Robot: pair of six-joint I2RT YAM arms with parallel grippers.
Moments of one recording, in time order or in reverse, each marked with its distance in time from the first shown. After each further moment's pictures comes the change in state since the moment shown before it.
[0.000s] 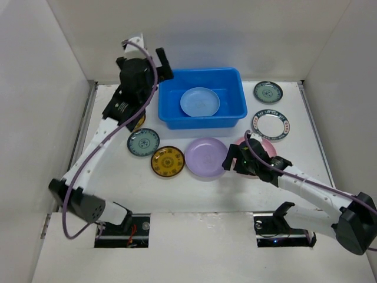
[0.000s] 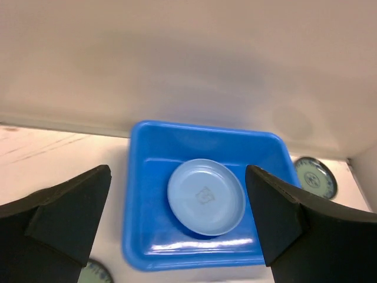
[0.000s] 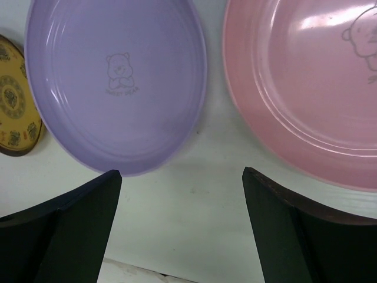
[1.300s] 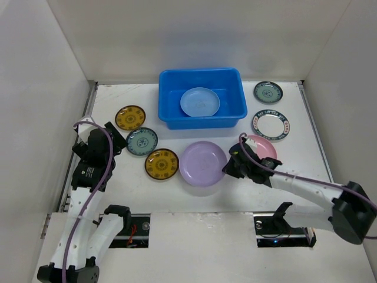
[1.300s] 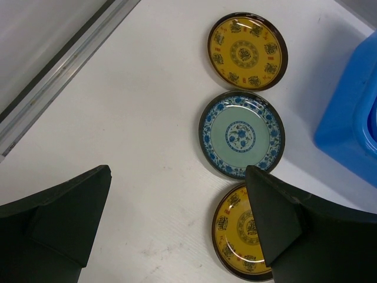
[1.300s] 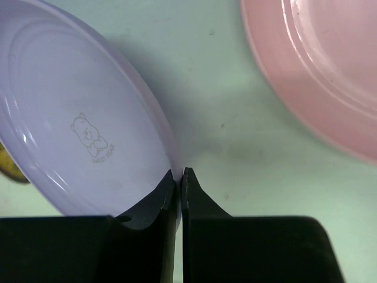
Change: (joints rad) left arm 0.335 -0.734 -0.763 -0.492 -0.119 -0.263; right arm 0.090 0.164 -0.026 0.122 0.031 0.267
